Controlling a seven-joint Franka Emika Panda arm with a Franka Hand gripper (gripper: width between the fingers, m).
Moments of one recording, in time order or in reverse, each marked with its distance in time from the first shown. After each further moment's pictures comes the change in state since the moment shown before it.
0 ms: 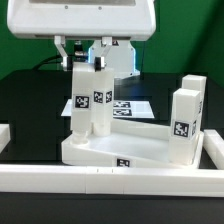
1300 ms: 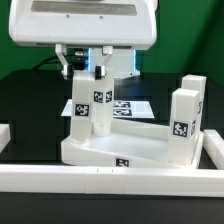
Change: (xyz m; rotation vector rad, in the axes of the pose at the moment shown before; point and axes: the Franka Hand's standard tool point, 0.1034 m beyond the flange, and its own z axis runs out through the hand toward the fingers) arm -0.003 -0.001 0.013 -0.020 0.002 -0.006
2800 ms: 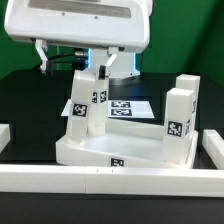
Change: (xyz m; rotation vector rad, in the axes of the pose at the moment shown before) arm -0.002 0.014 -0.011 -0.050 0.054 0.001
